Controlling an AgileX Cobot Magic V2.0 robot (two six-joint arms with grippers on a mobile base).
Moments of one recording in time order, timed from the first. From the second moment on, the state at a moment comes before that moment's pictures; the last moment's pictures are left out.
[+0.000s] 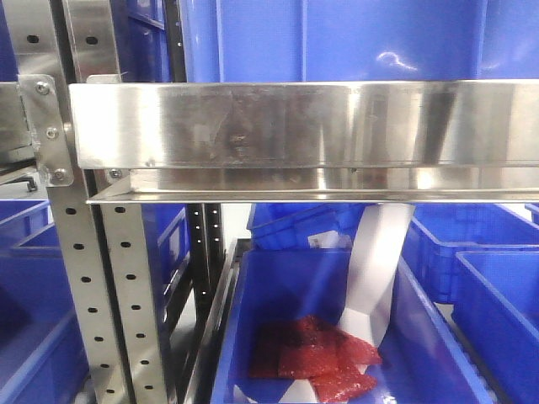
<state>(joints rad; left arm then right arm) -0.02 -0.01 0.03 -0.13 0.05 0.16 0.18 1.34 -1.32 0.23 0.11 -0.07</state>
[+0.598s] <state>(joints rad) -0.02 -0.01 0.03 -0.13 0.05 0.16 0.01 0.91 -0.91 0.25 0.13 -0.07</state>
